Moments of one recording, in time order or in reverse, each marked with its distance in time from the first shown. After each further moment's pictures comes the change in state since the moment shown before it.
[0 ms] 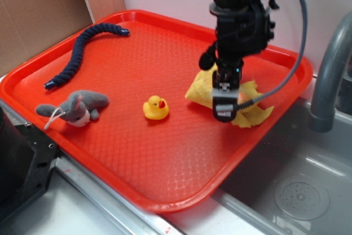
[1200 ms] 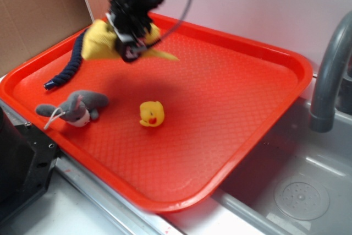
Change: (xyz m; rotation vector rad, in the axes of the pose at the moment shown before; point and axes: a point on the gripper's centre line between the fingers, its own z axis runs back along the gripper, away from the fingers) arm -0.148 0.039 0.068 0.211 0.243 0.755
